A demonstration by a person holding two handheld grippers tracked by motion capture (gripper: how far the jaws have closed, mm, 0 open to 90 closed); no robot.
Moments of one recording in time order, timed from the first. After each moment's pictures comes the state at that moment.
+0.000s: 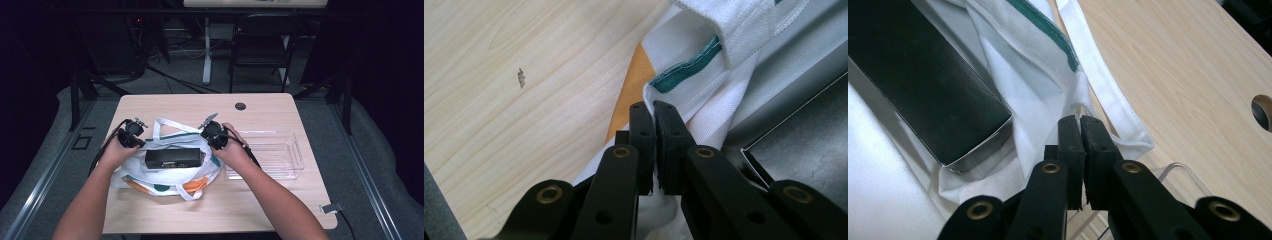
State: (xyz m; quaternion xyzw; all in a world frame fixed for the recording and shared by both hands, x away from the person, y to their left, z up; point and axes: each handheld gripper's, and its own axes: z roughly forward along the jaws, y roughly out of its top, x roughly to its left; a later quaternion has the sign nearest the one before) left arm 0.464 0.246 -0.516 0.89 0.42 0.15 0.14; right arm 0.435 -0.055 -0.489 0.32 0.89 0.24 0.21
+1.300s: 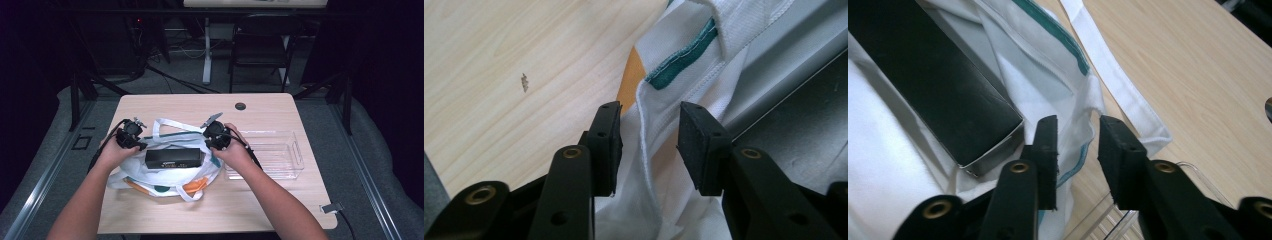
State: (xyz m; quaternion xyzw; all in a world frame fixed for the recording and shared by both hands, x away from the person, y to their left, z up) left arm 0.455 0.247 -0.507 0.89 0.41 0.16 0.15; right arm 0.430 -0.063 -0.484 0.32 0.89 0.28 0.19
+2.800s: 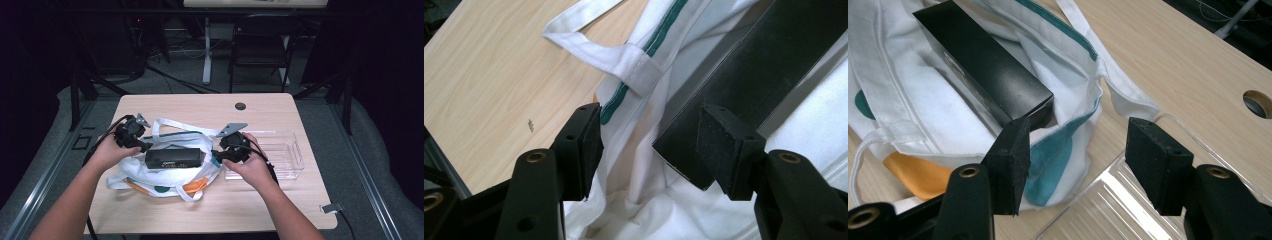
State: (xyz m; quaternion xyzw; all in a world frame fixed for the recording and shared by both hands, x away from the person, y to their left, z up) left arm 0.422 0.221 -0.454 0.92 0.31 0.18 0.17; right arm 0.369 -0.107 -0.456 0.32 0.86 0.34 0.19
